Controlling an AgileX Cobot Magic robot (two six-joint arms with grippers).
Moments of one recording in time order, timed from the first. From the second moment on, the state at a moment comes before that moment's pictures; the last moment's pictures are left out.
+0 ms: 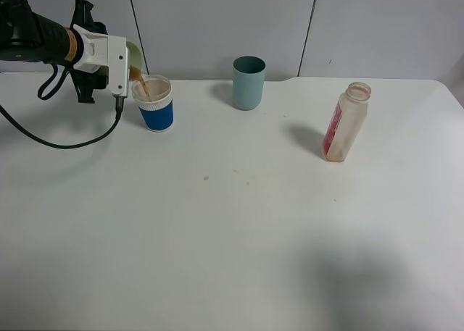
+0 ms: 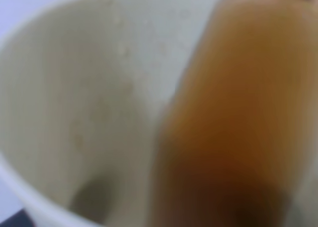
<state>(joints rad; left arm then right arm) -0.14 1.89 -1.13 1.24 -0.05 0.30 0.00 0.00 -0.50 -0.07 1.06 0.08</state>
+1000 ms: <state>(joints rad) -0.16 1.89 -1.13 1.28 -0.05 0.33 0.00 0.00 -0.50 -0.07 1.06 0.08</state>
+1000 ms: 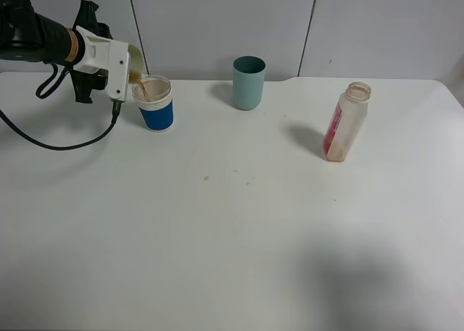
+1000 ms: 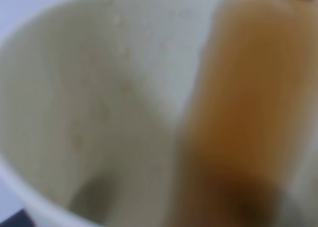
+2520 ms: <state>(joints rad) -0.21 1.89 -1.19 1.36 0.02 0.38 0.00 0.00 -0.50 -0.07 1.06 0.08</state>
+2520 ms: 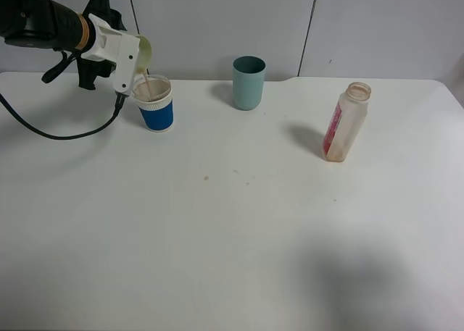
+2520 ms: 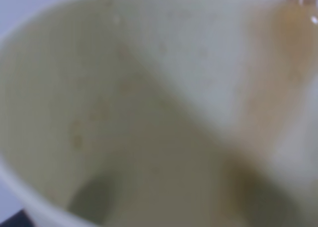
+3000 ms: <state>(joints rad) -0.21 1.89 -1.19 1.41 0.05 0.46 0.00 0.00 -0.50 -0.07 1.06 0.08</state>
